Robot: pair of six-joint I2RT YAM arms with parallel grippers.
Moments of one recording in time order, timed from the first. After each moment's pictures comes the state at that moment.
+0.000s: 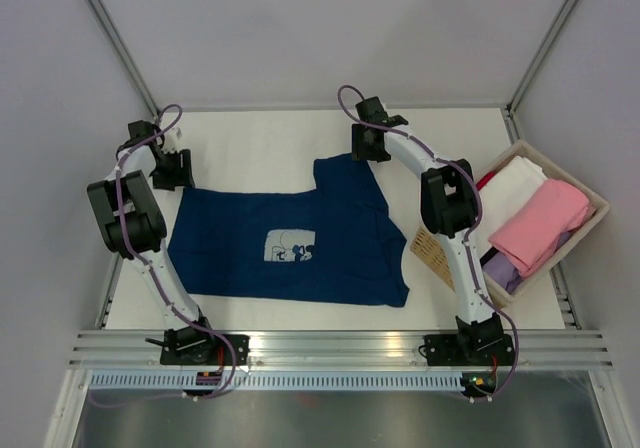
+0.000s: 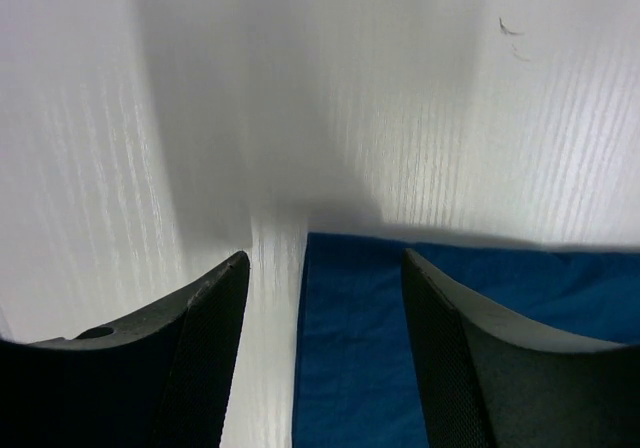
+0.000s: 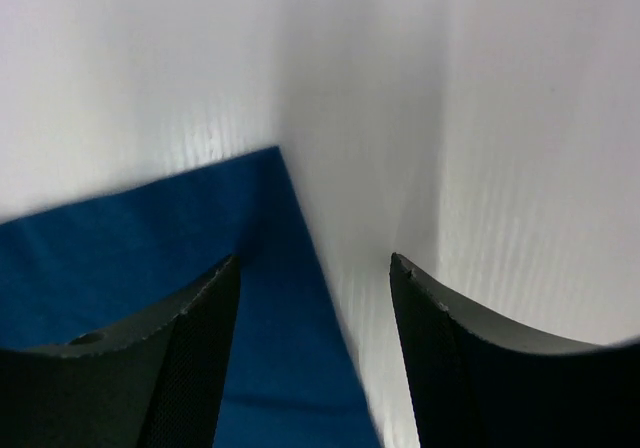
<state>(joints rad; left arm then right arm) 0.34 2.08 1.56 -0.61 0.22 0.26 0.38 2.44 2.11 -0.66 0.18 0.34</state>
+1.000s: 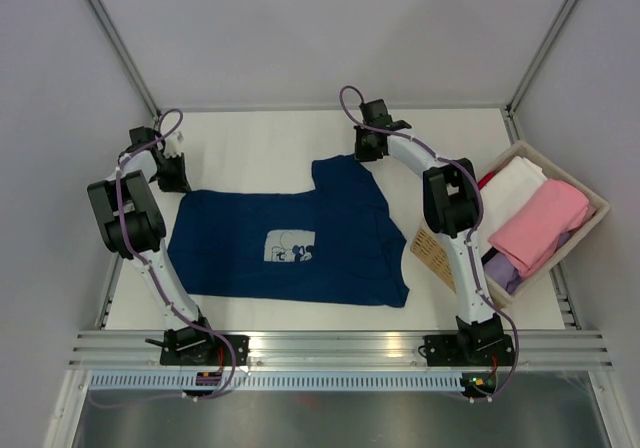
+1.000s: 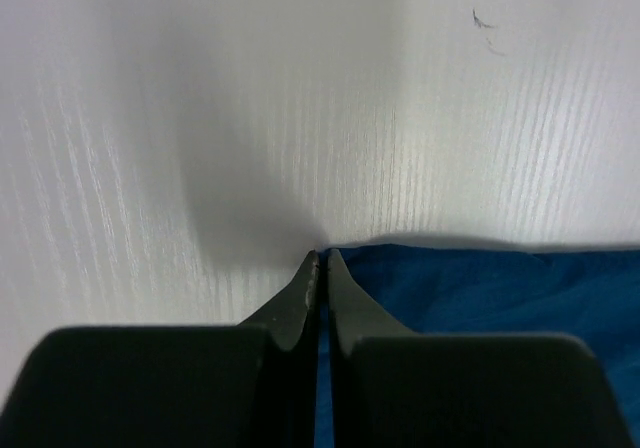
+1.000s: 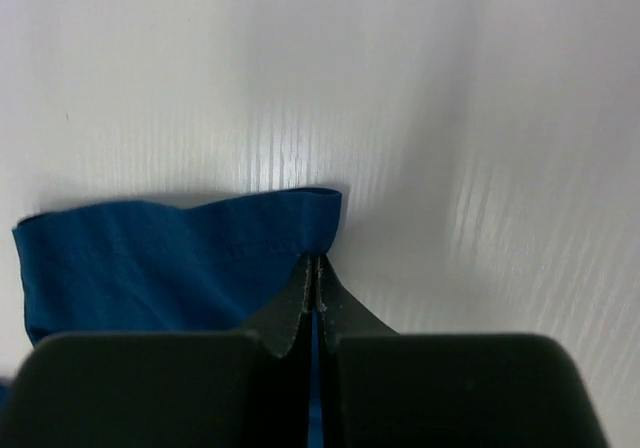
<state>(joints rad) 0.34 2.10 1.52 -0.55 0.29 0.23 0.36 2.47 2.08 -0.51 -0.03 0.34</state>
